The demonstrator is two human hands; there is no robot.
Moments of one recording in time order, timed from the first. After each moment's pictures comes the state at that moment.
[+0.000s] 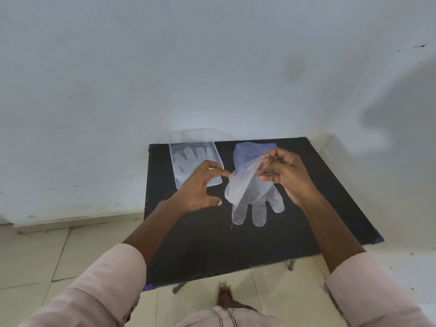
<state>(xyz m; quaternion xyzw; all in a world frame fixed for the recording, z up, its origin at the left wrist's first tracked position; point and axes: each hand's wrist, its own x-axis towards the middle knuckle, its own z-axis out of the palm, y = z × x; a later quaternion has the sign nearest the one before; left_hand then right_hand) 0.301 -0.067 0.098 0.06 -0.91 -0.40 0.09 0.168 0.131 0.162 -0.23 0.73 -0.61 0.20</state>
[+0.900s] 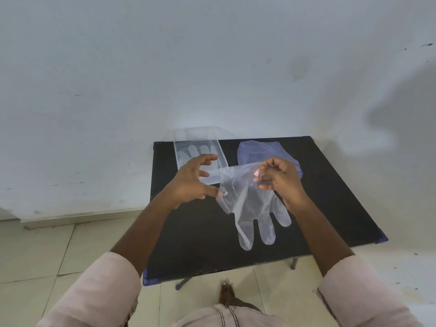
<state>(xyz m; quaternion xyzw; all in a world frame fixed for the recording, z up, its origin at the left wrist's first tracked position) 0.322 -0.079 0.121 0.19 -0.82 -0.54 0.04 0.184 0.119 0.139 -0.16 0.77 -0.59 0.19</state>
